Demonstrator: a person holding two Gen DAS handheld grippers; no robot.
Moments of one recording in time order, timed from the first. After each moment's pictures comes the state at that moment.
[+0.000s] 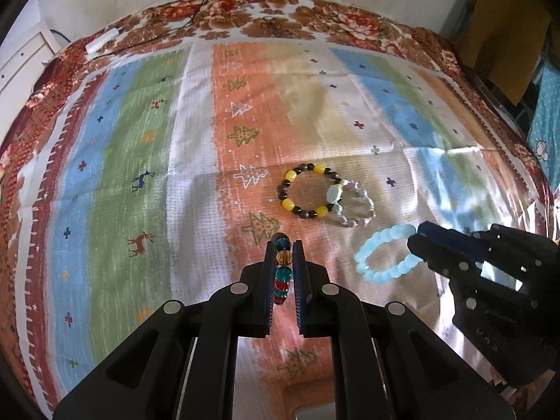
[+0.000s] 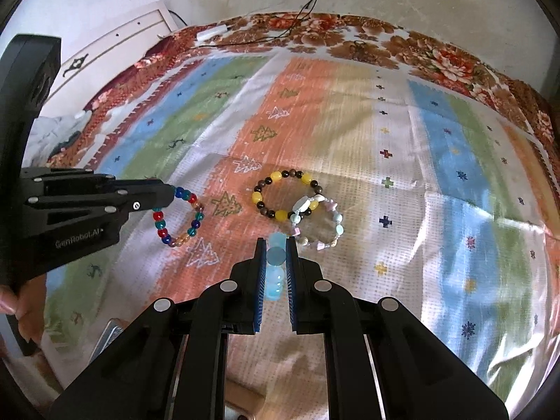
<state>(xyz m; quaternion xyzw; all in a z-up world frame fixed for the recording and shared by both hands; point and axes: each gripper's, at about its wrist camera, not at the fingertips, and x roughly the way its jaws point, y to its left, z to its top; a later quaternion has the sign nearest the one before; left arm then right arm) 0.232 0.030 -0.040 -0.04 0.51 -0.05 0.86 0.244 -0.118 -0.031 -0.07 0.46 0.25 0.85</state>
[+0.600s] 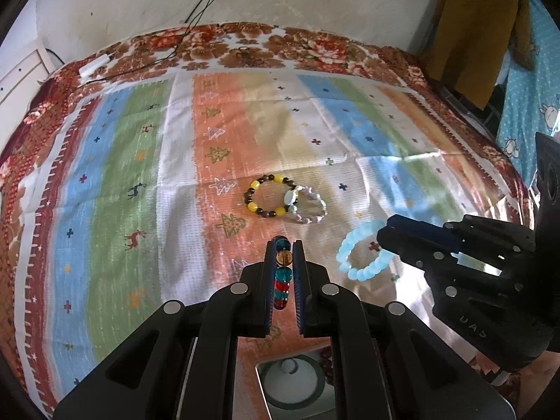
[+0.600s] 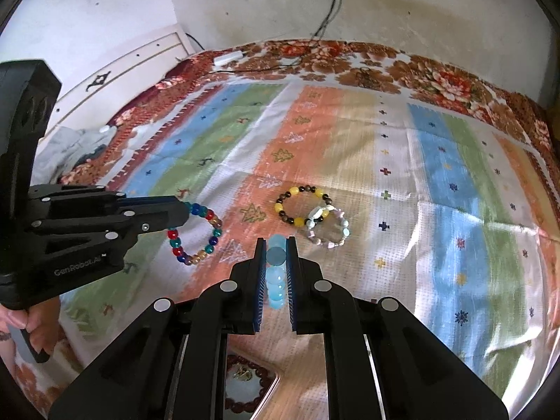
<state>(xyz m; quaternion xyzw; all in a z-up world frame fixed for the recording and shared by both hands) 0.178 0.013 -0.001 -0.05 0.46 -0.10 0.88 0.201 -0.132 0.005 -0.06 0.42 0.27 0.86</state>
